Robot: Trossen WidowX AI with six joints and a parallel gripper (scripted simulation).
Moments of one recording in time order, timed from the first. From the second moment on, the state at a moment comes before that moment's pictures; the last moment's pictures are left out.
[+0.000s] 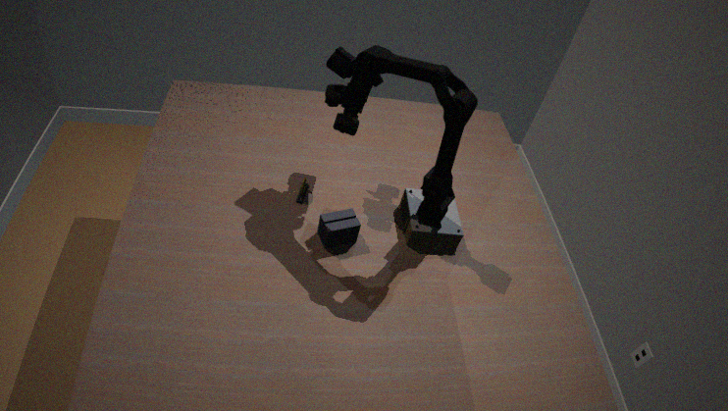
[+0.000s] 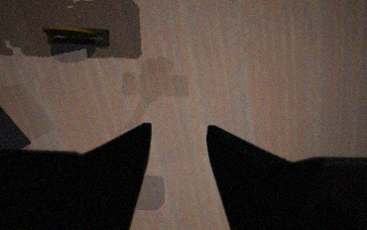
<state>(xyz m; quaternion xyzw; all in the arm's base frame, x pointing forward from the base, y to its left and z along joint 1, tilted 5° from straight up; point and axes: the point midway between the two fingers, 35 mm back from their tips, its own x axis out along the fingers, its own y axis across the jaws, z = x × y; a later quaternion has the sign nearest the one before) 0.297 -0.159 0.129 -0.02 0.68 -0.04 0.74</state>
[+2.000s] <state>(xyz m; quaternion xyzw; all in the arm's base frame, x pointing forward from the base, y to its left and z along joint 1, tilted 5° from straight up) 0.373 -0.046 -0.018 -0.48 0.51 0.51 0.50</state>
